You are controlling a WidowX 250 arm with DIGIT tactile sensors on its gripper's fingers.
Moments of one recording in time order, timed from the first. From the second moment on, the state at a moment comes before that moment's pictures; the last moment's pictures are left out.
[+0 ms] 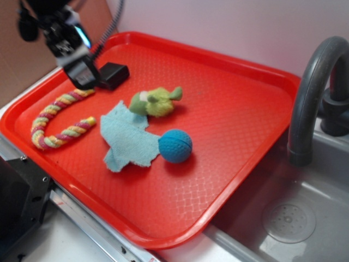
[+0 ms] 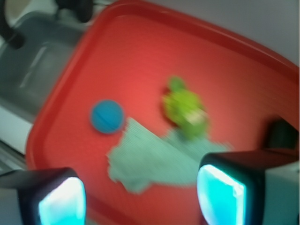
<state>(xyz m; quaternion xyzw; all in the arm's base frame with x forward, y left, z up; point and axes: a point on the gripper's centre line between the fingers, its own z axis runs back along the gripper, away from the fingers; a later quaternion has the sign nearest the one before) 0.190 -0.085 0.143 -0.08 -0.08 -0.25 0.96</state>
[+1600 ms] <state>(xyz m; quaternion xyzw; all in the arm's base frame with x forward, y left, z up) 0.201 -0.165 0.026 0.06 0.06 -0.29 0.95</state>
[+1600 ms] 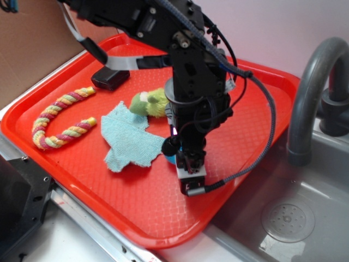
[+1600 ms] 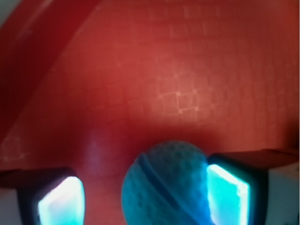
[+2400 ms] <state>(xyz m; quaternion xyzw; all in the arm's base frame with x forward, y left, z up) 0.216 -0.118 0.024 0.06 0.09 -0.23 0.97</state>
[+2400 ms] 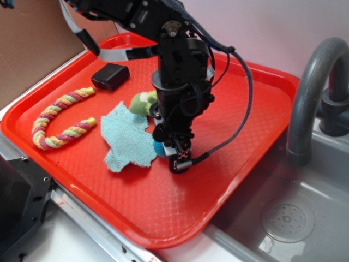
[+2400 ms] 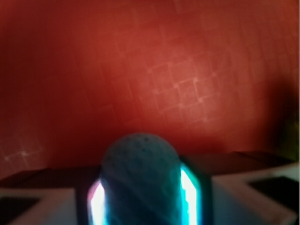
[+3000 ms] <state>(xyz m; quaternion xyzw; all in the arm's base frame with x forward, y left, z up) 0.197 -0.058 0.172 -0.03 -0.02 -0.03 1.00</state>
